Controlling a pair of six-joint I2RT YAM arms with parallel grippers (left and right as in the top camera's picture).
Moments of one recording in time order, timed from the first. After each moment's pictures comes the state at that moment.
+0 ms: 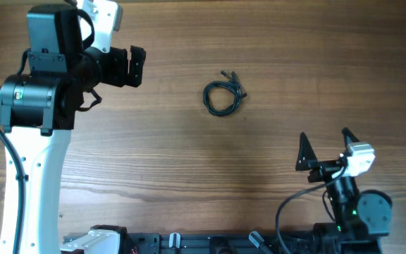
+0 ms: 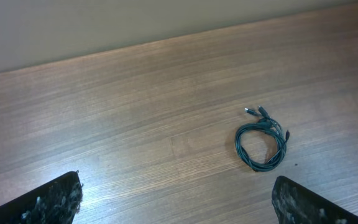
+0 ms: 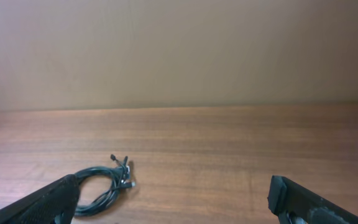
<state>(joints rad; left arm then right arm) -0.11 1.40 1.71 -1.05 0.13 0.11 0.03 0.03 0.26 -0.29 -0.10 0.09</state>
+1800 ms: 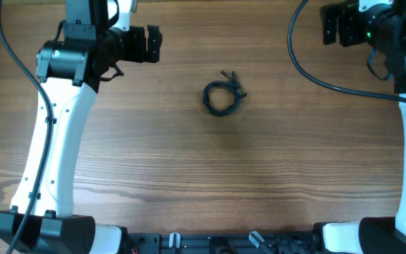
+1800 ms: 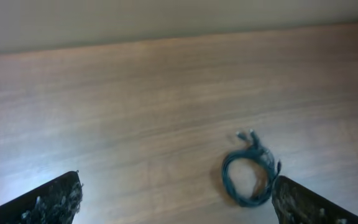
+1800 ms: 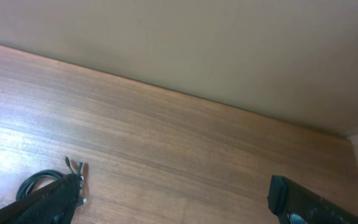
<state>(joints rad) -0.14 1.60 1.72 -0.86 0.17 -0.02 0.02 1.56 1.97 -1.01 -0.04 -0.25</state>
